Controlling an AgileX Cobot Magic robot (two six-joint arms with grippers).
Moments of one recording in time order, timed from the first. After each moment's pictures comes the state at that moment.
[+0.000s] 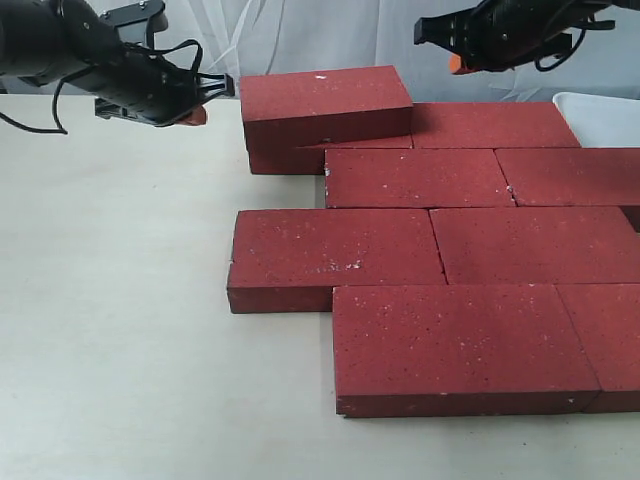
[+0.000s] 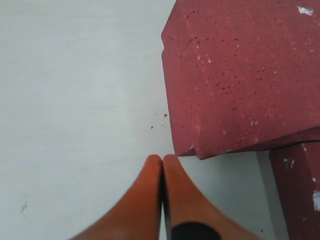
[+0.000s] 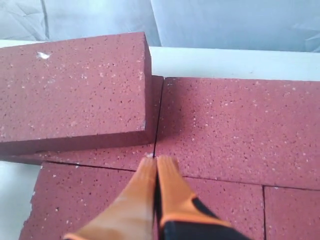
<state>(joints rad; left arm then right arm) -0.23 2.03 -1.45 -0.48 0.37 0.14 0.20 1.96 -1.59 0.14 0.54 0.04</state>
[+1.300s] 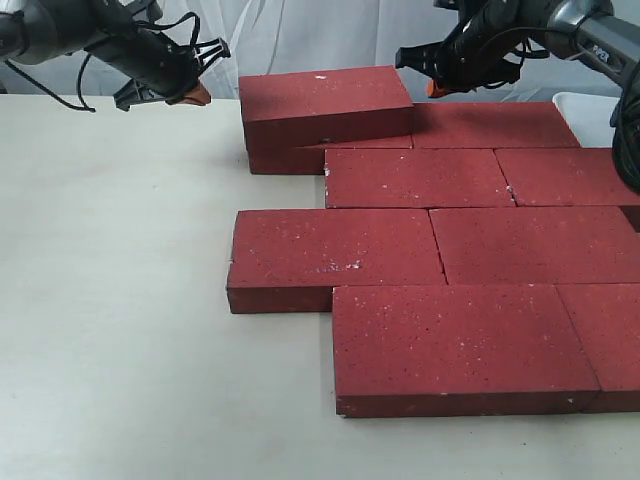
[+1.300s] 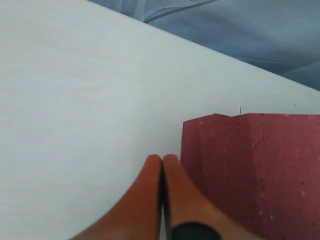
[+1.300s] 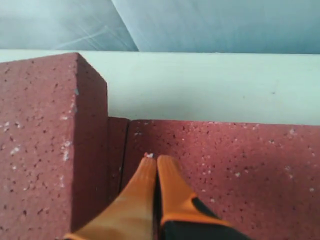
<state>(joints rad) -0.14 2.41 -2.05 -0.45 0.65 -0.15 0.15 2.52 -2.28 0.17 0.80 0.04</state>
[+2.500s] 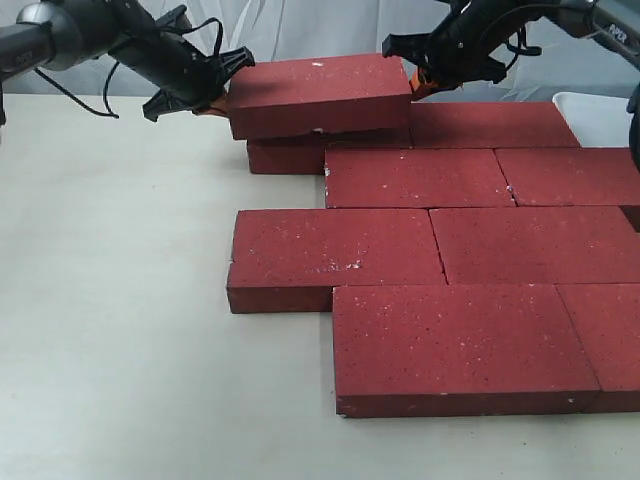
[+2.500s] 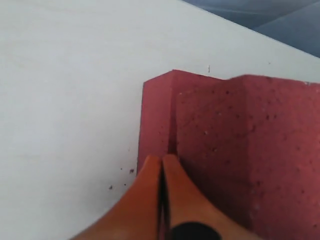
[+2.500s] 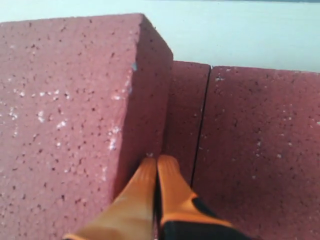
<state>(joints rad) -0.18 2.47 -2.15 -0.53 0.79 -0.12 0.16 2.45 -2.28 0.39 1.00 -0.09</state>
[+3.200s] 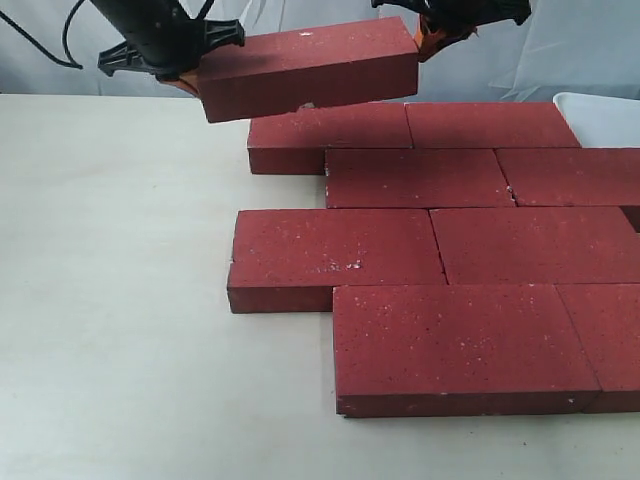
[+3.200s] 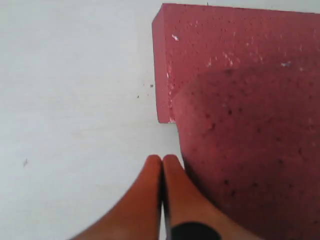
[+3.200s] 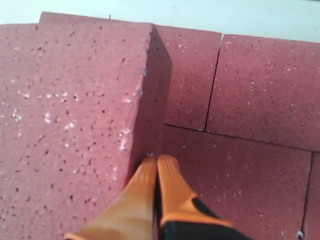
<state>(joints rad) -0.24 2.19 -2.00 -0.26 1.02 -0.17 0.27 2.20 -2.22 0.17 1.22 0.08</state>
